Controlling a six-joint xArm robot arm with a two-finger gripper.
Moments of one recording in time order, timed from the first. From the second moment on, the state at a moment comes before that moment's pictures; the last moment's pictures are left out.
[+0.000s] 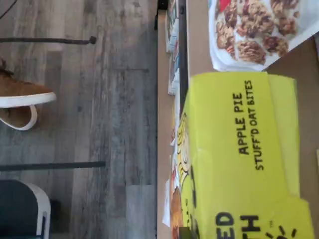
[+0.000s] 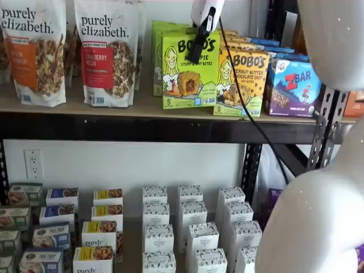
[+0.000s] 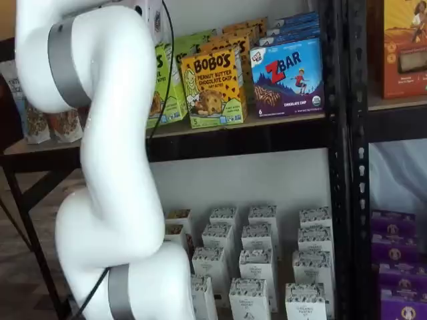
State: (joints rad) arm 0.21 -0.17 -1.59 0.26 1.64 -1.31
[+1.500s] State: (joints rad) arm 0.11 -0.34 -1.51 0.30 1.77 -1.37
